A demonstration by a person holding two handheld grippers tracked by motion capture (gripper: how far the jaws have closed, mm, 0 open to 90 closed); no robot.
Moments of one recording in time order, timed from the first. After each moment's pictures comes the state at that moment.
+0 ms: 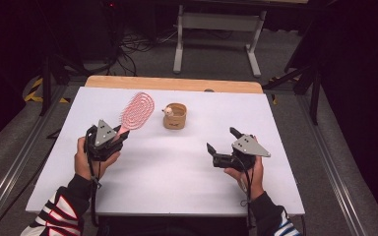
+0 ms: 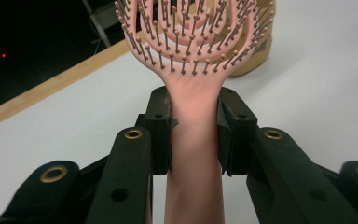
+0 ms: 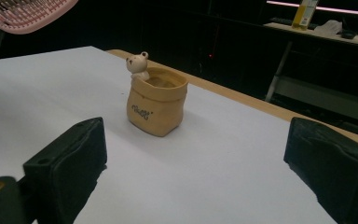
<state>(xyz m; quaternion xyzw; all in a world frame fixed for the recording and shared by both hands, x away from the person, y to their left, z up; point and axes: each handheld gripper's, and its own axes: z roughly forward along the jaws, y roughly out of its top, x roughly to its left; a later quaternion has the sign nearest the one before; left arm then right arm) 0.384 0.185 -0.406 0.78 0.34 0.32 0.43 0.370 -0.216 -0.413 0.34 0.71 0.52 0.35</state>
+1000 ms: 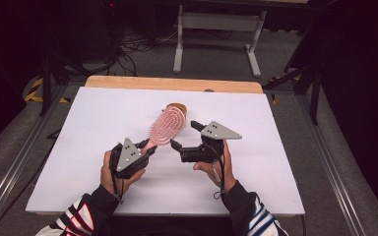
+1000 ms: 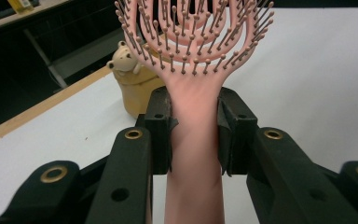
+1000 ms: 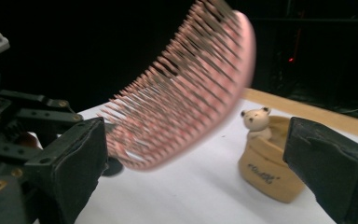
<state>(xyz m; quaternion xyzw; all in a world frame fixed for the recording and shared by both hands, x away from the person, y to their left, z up) 0.349 0.122 -0.426 0.78 0.25 0.31 0.49 0.382 -0.133 -0.383 0.29 0.72 0.59 0.20</state>
